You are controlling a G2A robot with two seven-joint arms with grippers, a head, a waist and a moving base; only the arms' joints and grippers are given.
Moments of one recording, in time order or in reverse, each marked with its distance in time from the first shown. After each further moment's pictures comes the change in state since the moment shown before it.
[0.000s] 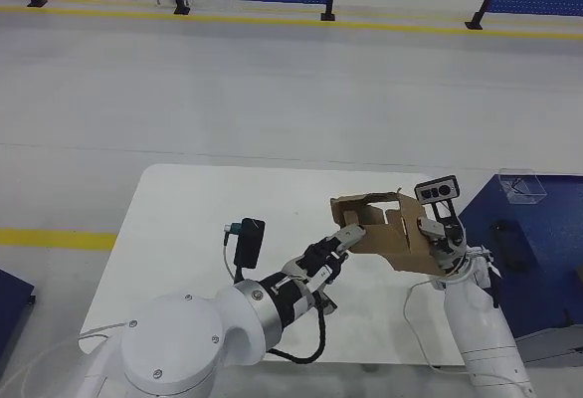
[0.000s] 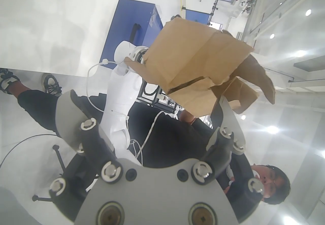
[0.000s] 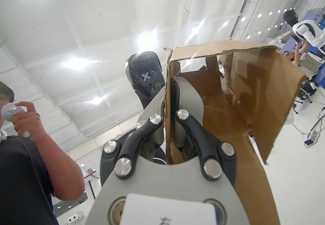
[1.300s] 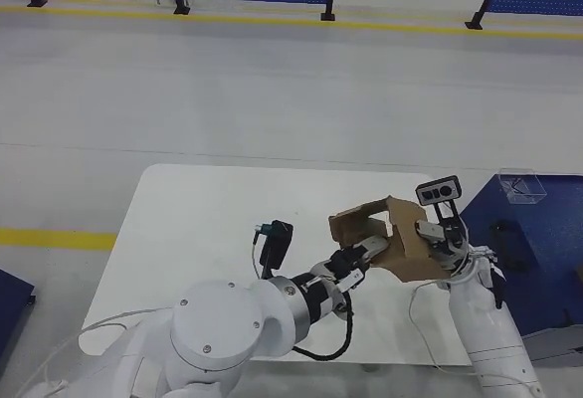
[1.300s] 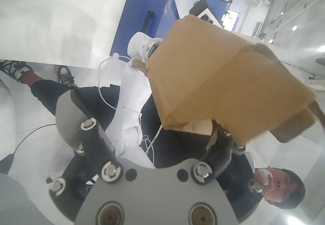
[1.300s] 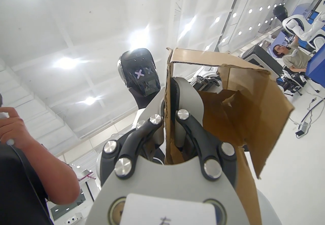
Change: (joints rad) left arm -0.067 -0.043 0.082 0.093 0.022 -0.024 -0.055; right arm 0.005 0.045 -0.021 0.003 0.021 -0.030 0.000
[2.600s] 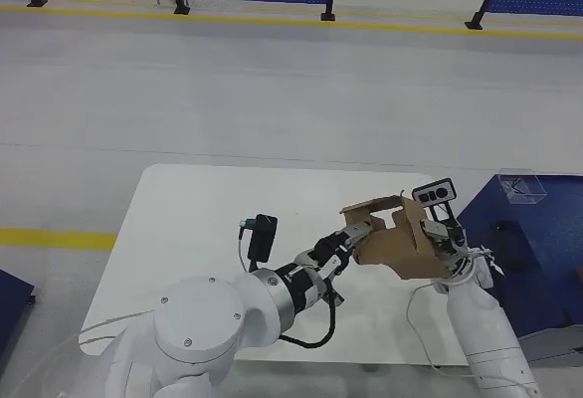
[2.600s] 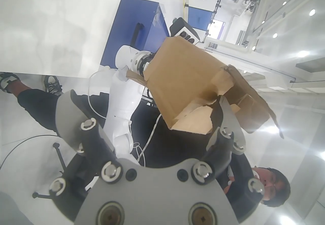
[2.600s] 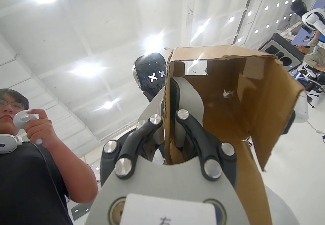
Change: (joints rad) left arm 0.084 -0.014 -0.070 0.011 0.113 0.027 -0.075; right arm -0.013 -0.003 -0.018 -0.006 0.039 0.078 0.000
